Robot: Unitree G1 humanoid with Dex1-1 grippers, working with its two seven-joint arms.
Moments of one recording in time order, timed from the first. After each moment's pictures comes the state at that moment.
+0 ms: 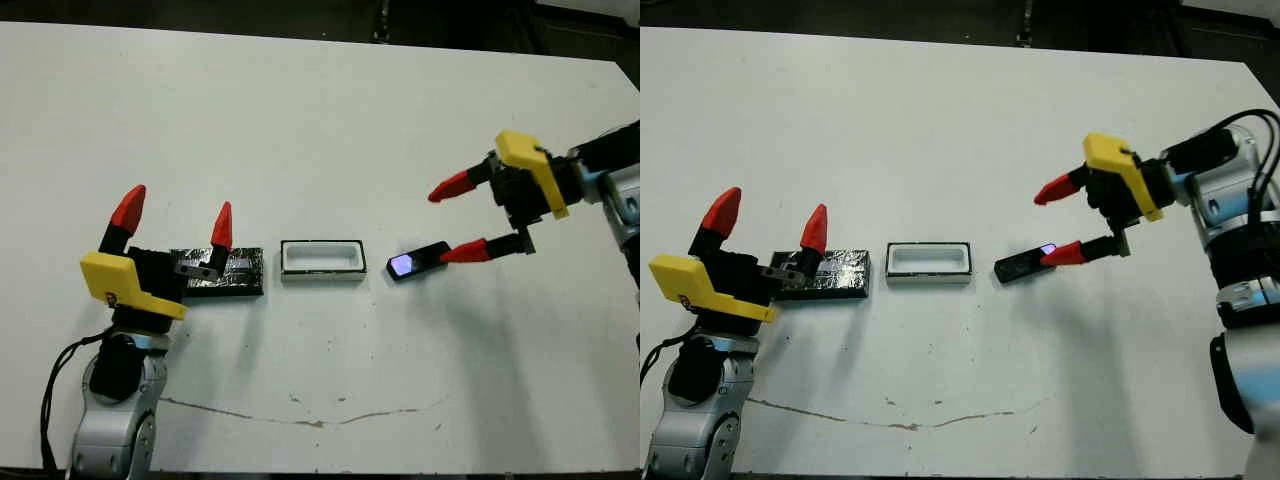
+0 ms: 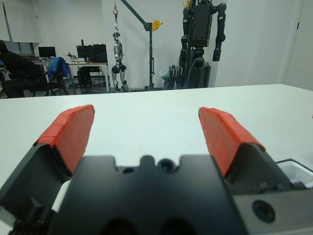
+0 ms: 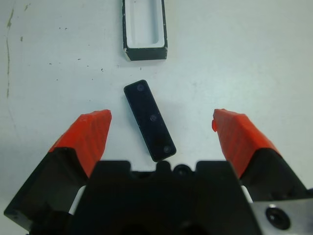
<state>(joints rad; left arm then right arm) 0.11 0.17 0.05 -0.38 -0.14 -0.08 -0.15 -0.98 -0.75 0.41 0.79 0.12 -0.02 1.61</state>
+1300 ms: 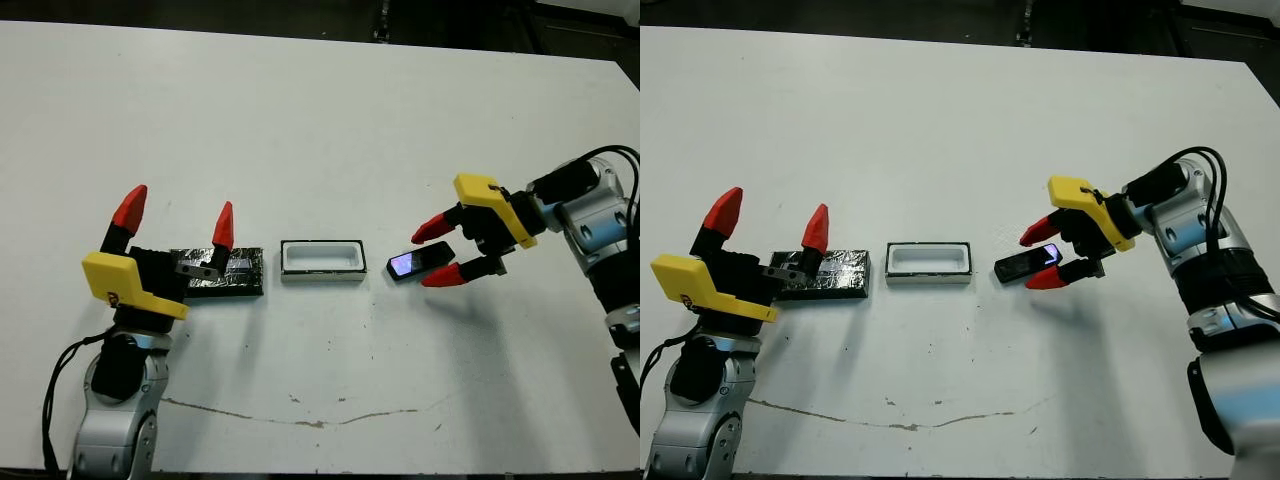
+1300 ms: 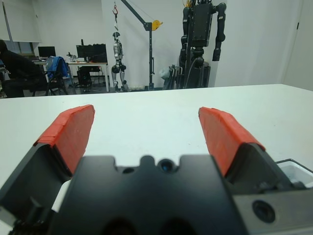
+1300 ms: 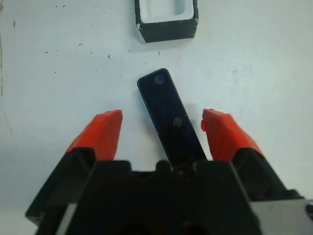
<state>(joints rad) 0.11 0.17 0.04 -0.38 -0.14 -0.08 -0.14 -0.86 -0.68 0.38 0.65 -0.02 0.08 1.58</state>
